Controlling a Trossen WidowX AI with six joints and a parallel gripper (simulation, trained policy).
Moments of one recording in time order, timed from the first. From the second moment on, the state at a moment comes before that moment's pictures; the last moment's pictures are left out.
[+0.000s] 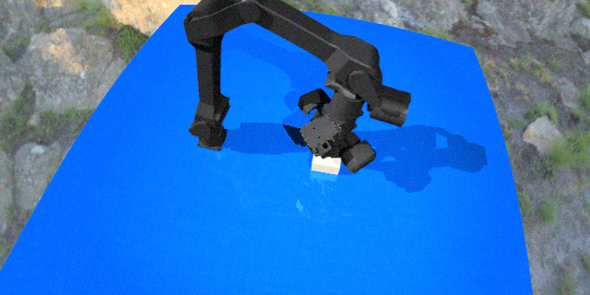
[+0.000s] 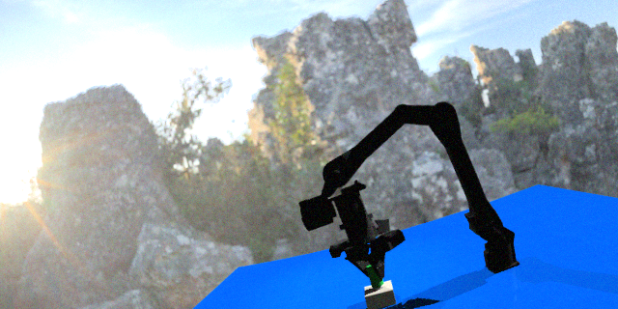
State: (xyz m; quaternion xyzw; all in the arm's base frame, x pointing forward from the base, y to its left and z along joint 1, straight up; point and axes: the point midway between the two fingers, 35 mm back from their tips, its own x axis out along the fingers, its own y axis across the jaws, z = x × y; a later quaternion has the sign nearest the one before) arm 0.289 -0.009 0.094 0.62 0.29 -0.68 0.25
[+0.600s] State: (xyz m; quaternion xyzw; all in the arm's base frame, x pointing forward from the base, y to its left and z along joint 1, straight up) arm 0.289 -0.009 0.093 0.62 0.30 -0.68 0.26
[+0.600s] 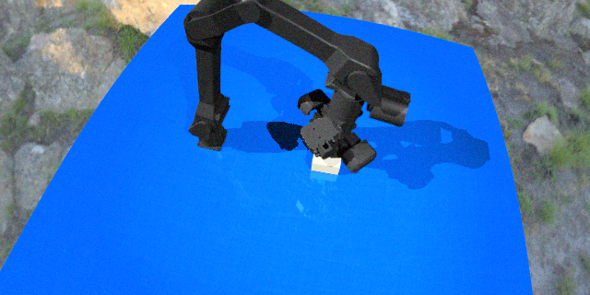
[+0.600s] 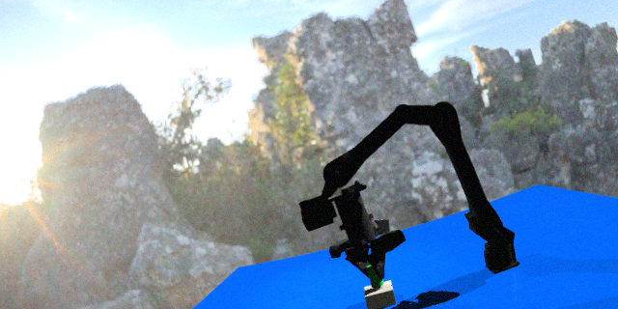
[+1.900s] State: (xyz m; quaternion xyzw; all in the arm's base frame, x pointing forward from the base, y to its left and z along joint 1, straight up) arm 0.281 -0.017 0.079 0.60 0.30 -0.69 0.27
